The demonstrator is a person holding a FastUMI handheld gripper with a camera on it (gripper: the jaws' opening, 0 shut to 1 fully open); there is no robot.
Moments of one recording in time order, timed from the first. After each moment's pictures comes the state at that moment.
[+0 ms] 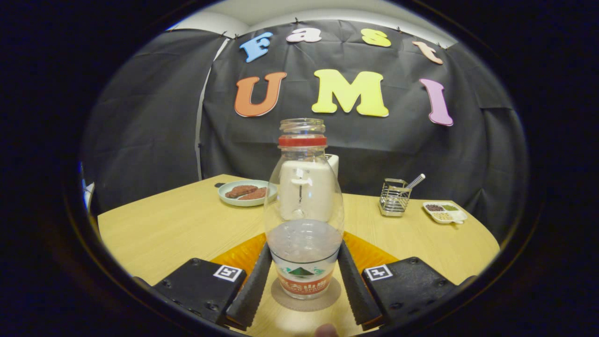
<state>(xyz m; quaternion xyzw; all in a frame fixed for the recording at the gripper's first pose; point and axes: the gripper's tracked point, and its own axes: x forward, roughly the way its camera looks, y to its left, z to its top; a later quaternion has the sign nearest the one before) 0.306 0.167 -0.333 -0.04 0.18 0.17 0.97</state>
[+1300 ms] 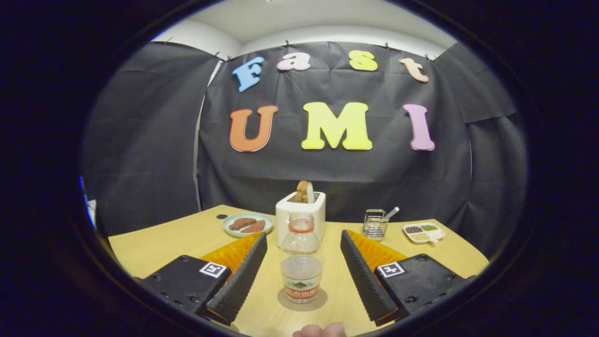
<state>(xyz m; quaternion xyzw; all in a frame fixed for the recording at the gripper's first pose) 0.260 0.146 -0.199 -0.01 0.10 0.14 0.98</state>
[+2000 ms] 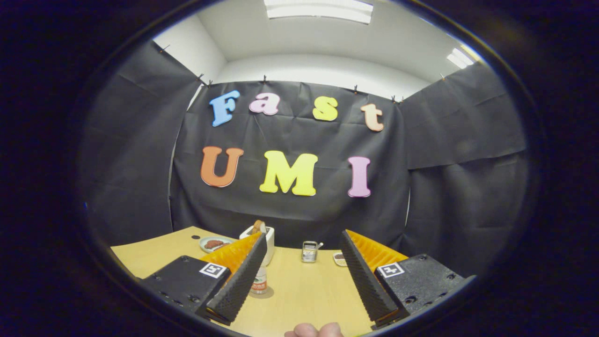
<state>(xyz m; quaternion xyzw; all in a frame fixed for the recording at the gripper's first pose) 0.106 0.042 -0.022 -0.05 0.02 0.02 1.00</state>
